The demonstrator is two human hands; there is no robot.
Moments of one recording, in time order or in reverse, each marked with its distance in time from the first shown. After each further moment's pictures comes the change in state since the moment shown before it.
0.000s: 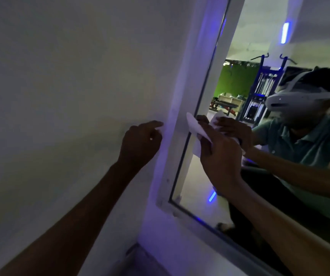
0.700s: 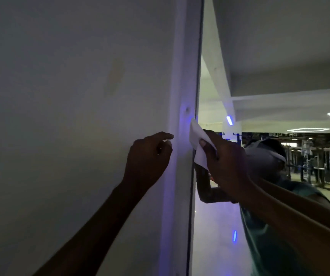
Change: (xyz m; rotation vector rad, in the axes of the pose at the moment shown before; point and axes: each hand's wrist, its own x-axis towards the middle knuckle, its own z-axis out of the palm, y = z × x) left_hand 0.600 0.379 -0.277 -0.357 0.079 0.272; right_hand 0.699 -0.054 -0.236 -0.001 0.243 -0.049
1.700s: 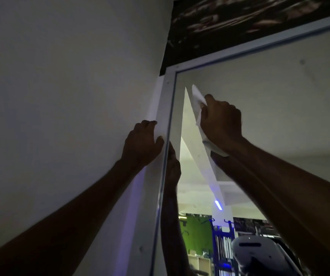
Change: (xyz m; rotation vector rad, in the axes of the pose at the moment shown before) left_hand 0.372 0.085 0.066 0.465 0.225 0.319; right_hand 0.417 0.078 -0.061 -0.454 0.357 -0.281
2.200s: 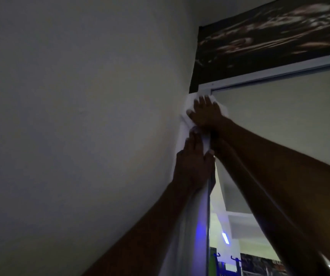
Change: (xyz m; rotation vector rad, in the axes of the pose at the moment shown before) left_hand 0.070 -0.022 0.076 -0.248 -0.004 0.036; right_hand 0.156 -0.066 0.162 -0.131 -0.450 -0.167
